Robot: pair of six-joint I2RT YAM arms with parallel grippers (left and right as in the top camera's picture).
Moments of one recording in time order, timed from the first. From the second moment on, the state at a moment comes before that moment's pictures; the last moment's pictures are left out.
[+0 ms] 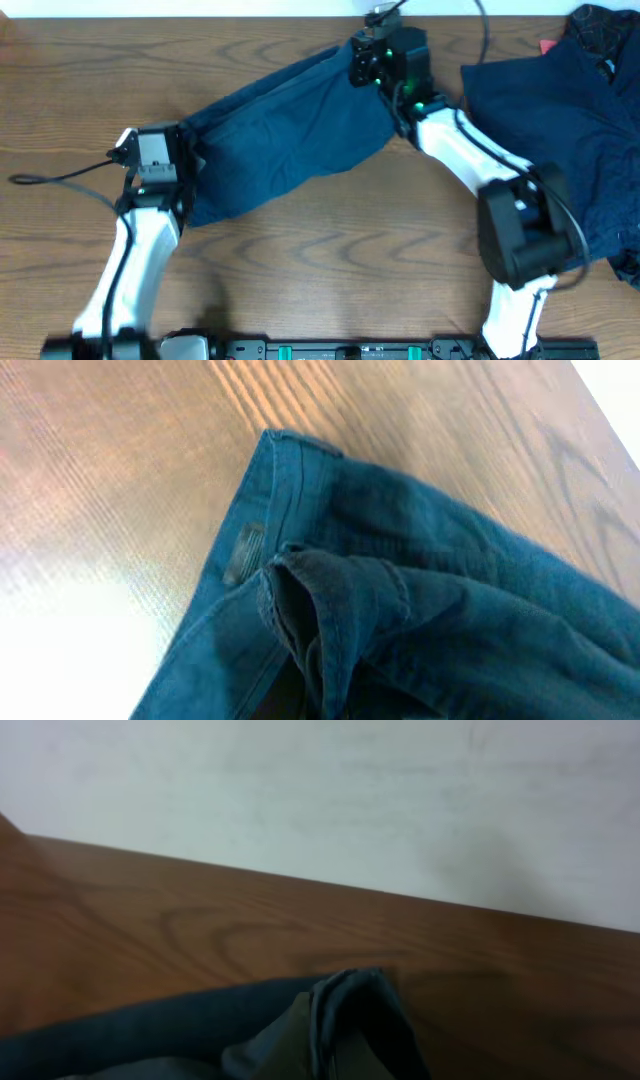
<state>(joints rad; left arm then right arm) 0.08 1.39 0.80 -0.30 -0.24 -0.88 0.38 2.09 1.48 0.27 -0.10 0.22</state>
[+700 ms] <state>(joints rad) 0.24 1.46 0.83 -0.34 -0.14 -0.69 0.40 2.10 1.61 -0.10 -0.15 0.19</state>
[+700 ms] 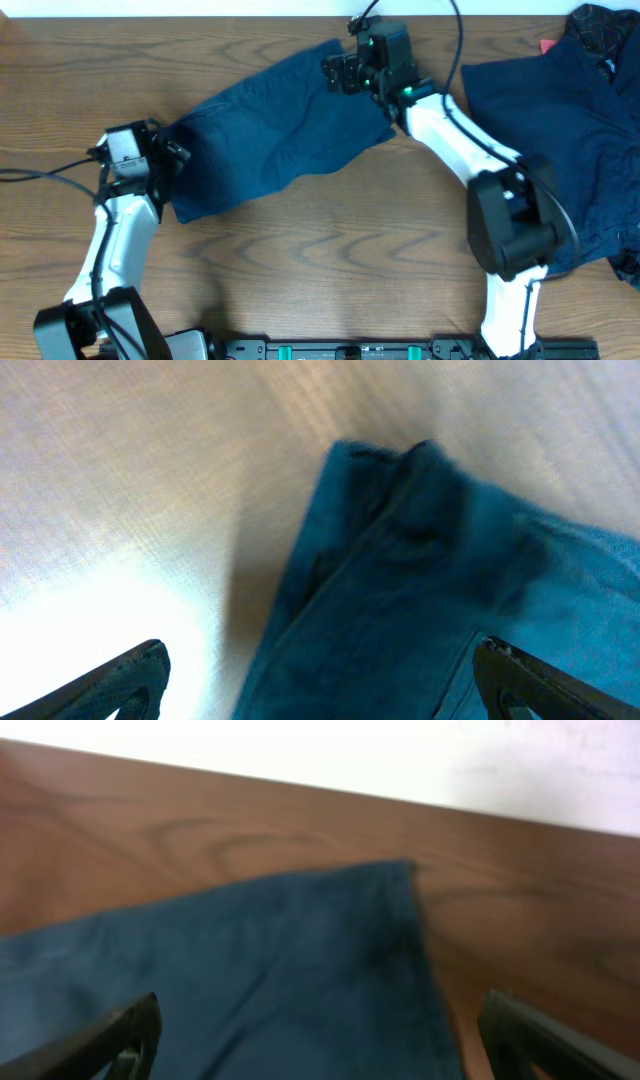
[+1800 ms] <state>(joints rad) 0.27 1.47 0.92 -0.75 0.22 -0.51 0.48 2.08 1.63 -0.44 -0.24 0.09</state>
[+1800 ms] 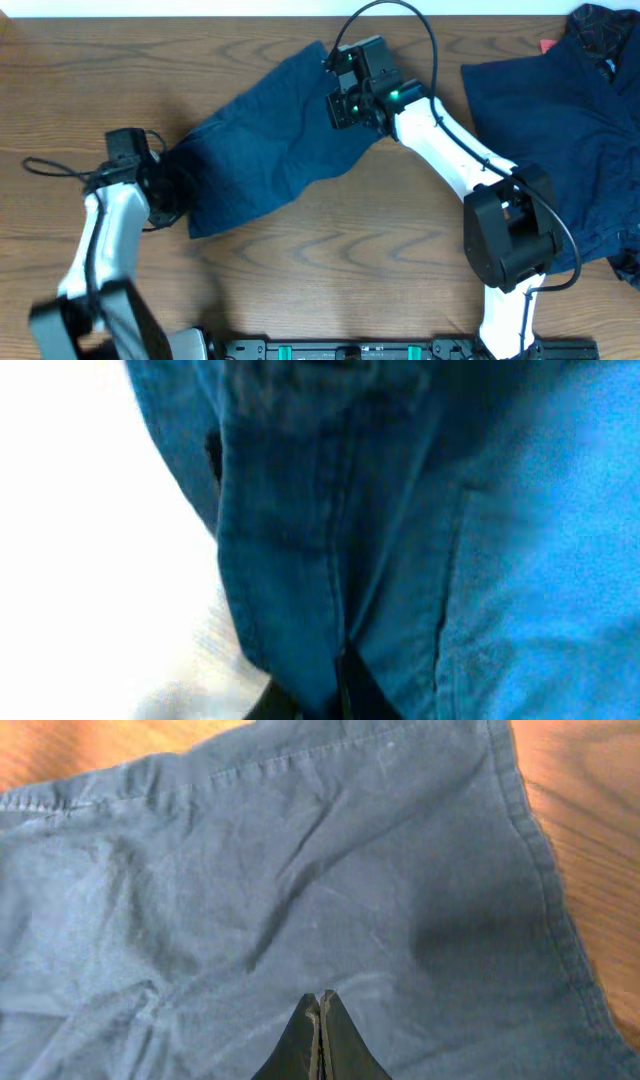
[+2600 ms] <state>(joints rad) 0.27 1.16 1.05 -0.86 0.26 -0.49 0.91 2.31 1.63 -0.47 -0.58 0.01</state>
